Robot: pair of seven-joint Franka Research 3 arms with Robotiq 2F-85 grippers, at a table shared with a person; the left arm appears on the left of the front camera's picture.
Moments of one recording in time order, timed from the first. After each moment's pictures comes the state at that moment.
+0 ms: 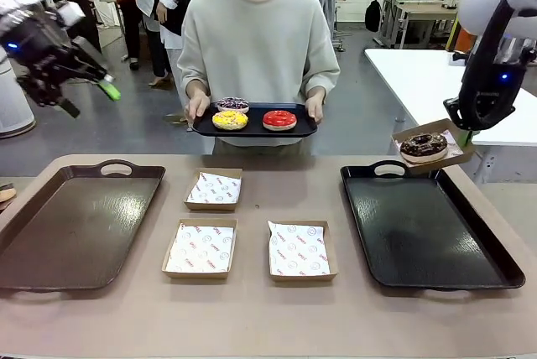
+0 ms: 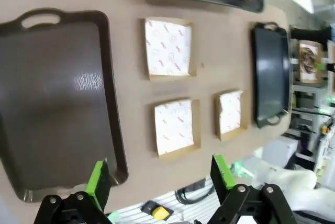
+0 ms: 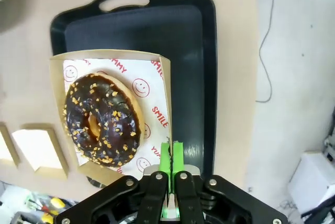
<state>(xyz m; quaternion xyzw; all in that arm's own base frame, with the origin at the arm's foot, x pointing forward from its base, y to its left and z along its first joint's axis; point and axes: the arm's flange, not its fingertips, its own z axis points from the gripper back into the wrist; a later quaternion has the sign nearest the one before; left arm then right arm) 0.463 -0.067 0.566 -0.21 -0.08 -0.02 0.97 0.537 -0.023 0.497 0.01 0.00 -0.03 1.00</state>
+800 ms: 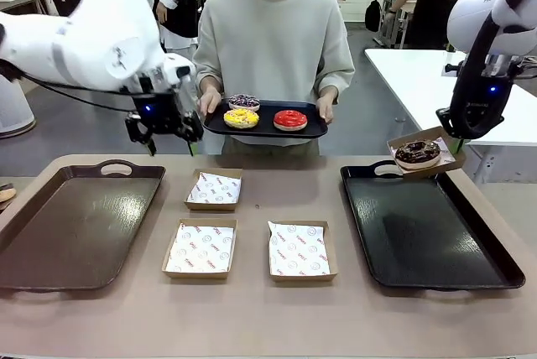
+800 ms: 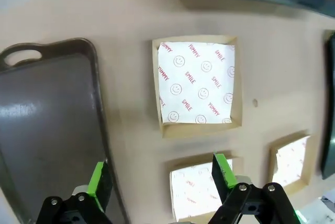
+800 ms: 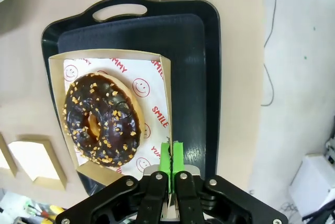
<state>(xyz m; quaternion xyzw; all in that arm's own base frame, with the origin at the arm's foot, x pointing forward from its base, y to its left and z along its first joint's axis) 0.518 -0.218 0.445 -0.03 -0.09 -0.04 0.99 0.551 -0.023 0.473 0.01 0.00 -0.03 1.00</state>
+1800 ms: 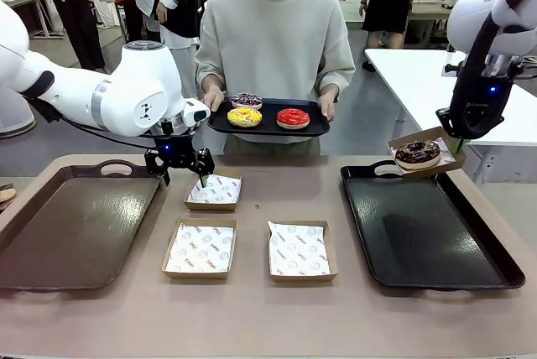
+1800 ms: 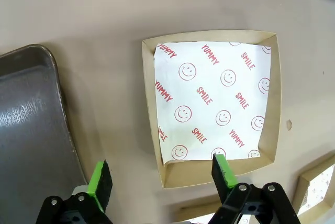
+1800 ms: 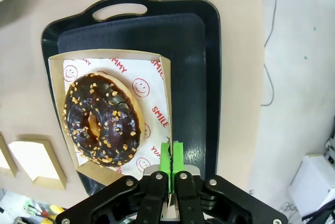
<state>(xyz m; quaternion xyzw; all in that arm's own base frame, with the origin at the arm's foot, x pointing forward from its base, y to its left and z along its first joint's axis) 0.541 -0.229 0.354 -0.02 -0.07 -0.05 1.00 0.551 -0.023 0.473 0.01 0.00 -0.03 1.00</state>
